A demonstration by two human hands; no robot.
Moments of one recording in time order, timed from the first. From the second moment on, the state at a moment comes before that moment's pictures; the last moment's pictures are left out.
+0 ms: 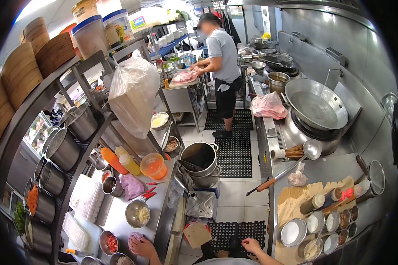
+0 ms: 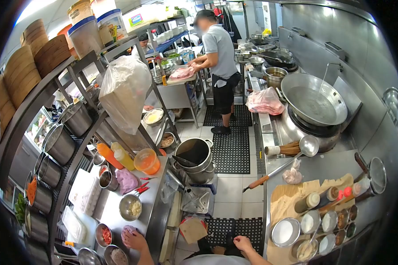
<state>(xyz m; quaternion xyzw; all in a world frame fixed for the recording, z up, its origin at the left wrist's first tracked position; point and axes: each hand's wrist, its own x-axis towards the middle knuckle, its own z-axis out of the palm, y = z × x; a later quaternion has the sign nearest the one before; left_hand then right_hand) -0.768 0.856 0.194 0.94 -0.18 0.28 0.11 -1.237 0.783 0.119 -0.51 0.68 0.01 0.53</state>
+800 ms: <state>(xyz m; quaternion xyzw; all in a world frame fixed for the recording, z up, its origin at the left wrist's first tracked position) -0.764 0.856 0.186 0.93 -0.18 0.31 0.11 -1.246 0.787 0.077 -0.53 0.69 -0.22 0.44</state>
